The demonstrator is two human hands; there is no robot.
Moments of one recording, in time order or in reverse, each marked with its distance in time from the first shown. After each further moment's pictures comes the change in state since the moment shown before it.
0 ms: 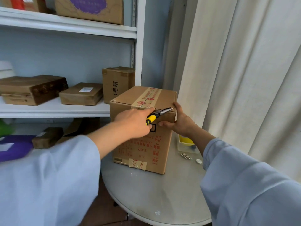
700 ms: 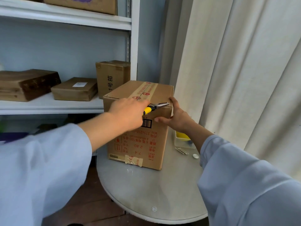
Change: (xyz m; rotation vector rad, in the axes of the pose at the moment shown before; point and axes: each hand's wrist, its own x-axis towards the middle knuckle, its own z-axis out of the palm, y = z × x) left_hand 0.005 0.003 -0.009 0.202 0.057 0.056; right_hand 0.004 0.004 0.001 -0.015 0.014 0.004
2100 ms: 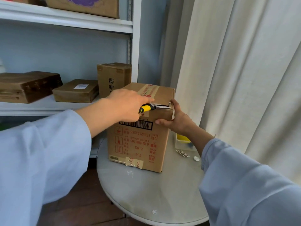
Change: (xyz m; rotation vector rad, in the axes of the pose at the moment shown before) left_hand 0.018 -0.024 -0.017 0.104 0.033 0.133; right_hand 0.003 0.003 0.004 -0.002 0.013 0.002
